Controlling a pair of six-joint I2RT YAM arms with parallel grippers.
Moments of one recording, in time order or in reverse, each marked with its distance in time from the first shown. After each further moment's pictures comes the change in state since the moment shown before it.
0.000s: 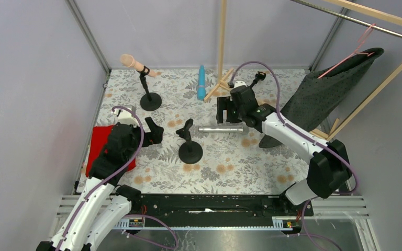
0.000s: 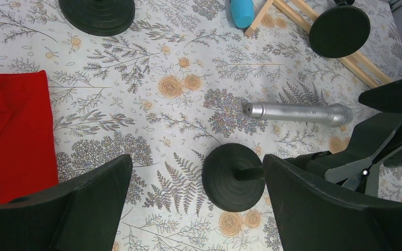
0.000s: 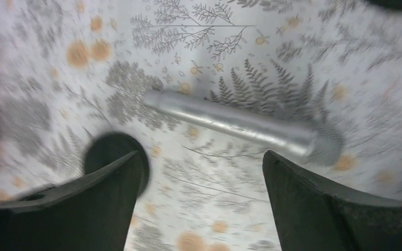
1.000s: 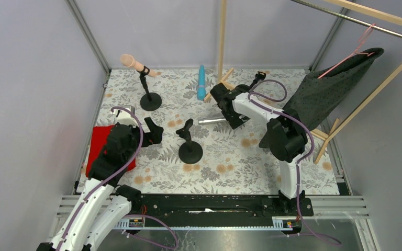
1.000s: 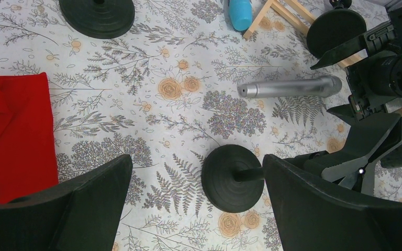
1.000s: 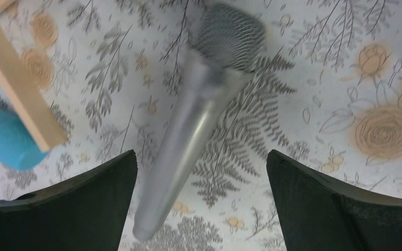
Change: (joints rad) left arm 0.001 -0.008 0.000 0.000 0.000 0.000; right arm 0.011 0.518 0.410 -0.462 0.448 1.325
